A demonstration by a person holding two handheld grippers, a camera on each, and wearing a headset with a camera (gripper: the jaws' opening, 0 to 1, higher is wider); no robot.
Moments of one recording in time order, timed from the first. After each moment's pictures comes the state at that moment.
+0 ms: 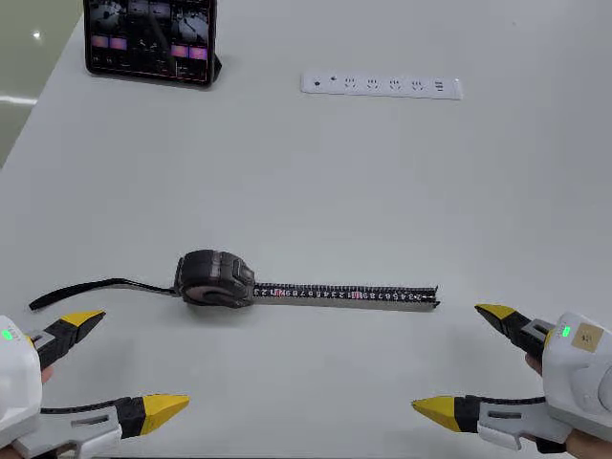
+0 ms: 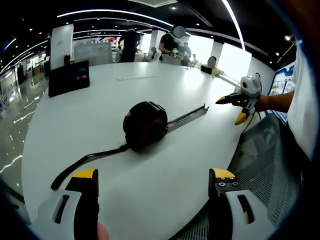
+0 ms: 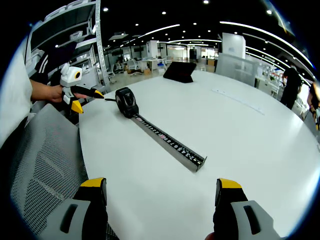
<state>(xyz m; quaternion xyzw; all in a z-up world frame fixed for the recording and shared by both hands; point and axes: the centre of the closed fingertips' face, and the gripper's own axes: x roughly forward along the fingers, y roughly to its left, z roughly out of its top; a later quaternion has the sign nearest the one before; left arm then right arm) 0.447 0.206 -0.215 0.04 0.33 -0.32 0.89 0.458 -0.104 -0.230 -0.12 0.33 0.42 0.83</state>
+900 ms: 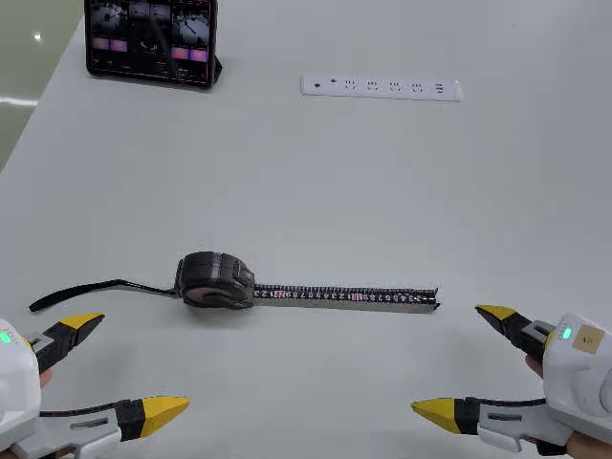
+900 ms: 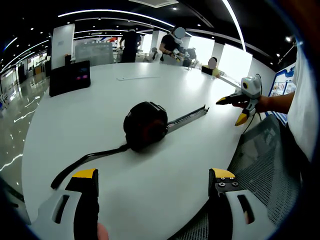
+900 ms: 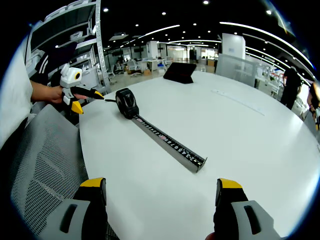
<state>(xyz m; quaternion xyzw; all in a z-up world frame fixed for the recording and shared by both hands) 0.446 0.207 -0.214 0.03 0.33 -0.32 0.89 0.457 -0.102 -0.228 -0.12 0.33 0.42 0.84</state>
